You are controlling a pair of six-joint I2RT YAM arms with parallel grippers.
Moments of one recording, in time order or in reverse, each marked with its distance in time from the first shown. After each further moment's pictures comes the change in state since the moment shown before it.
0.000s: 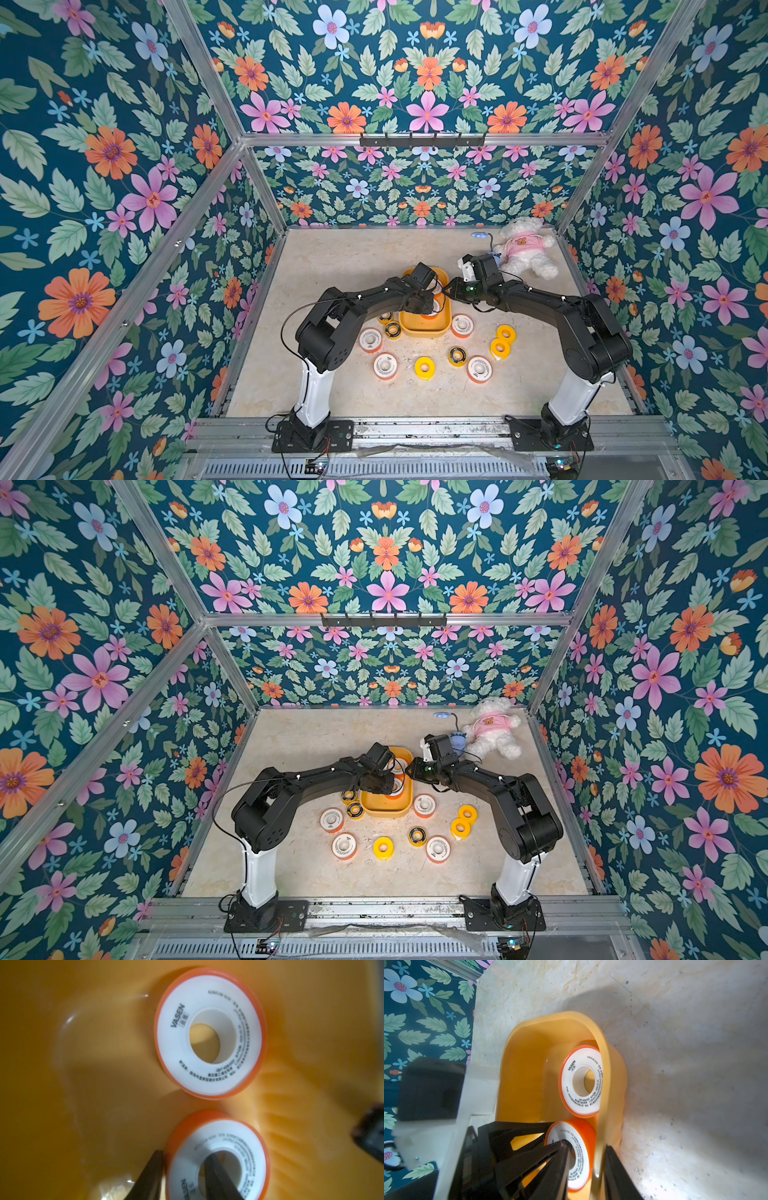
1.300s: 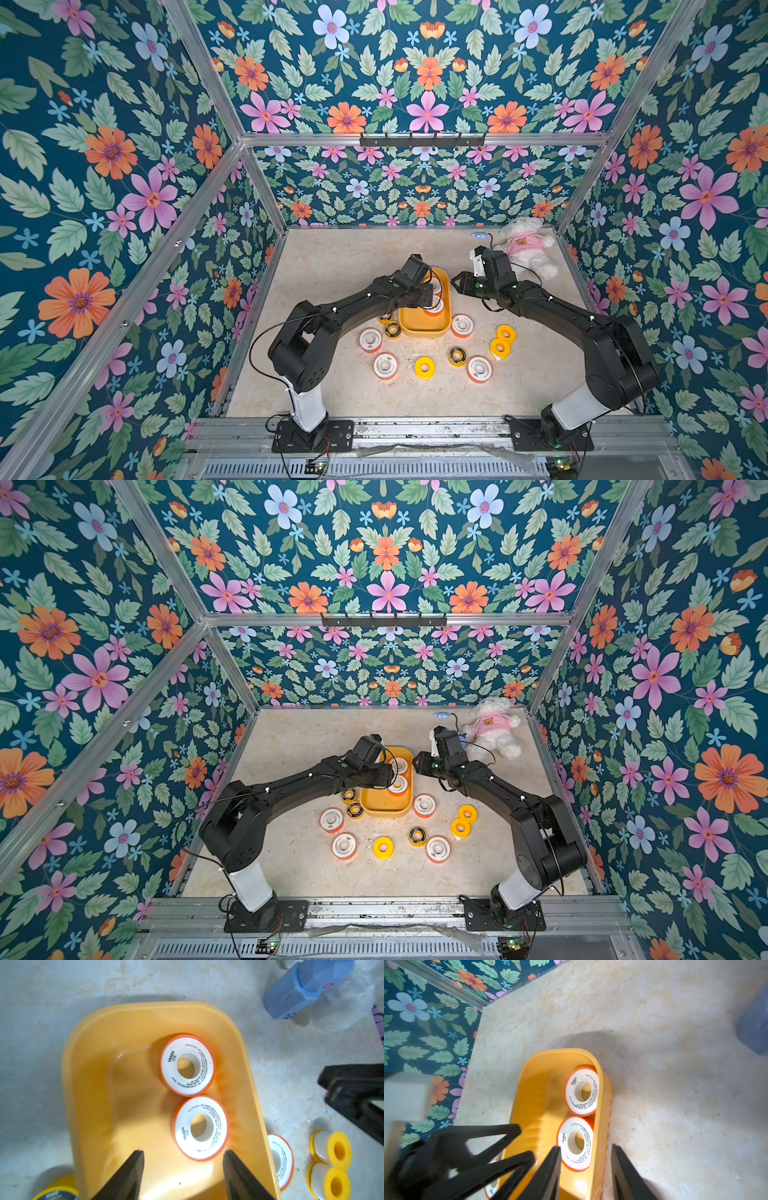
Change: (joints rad) left arm 0.001 -0.257 -0.118 0.054 -0.045 -0.022; right arm -0.001 -0.214 -0.057 -0.086 0.163 -0.055
